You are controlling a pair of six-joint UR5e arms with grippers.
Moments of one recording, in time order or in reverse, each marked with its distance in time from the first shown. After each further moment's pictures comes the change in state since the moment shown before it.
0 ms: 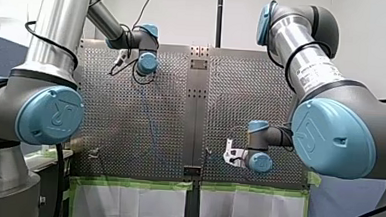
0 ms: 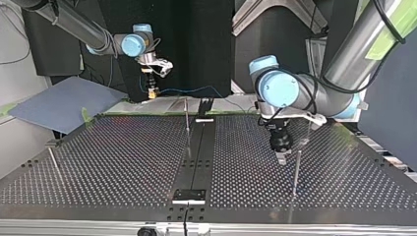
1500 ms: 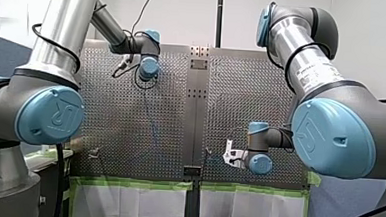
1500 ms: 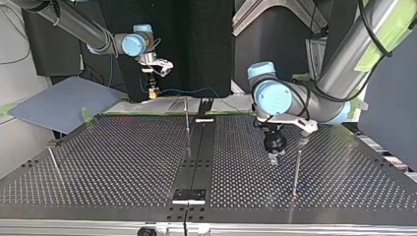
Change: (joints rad) left arm -0.001 -0.065 0.040 -0.028 0.040 0.066; right arm -0.001 0.011 0.000 -0.023 -0.009 0.005
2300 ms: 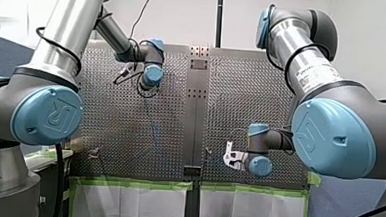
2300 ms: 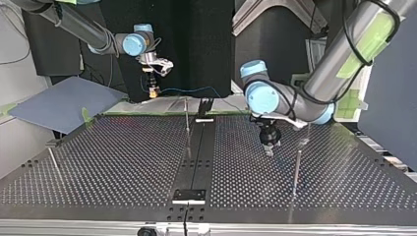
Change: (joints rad) left arm -0.028 -0.067 -0.001 -0.017 -0.084 0.014; right arm 0.000 0.016 0.000 -0.010 0.000 0.003
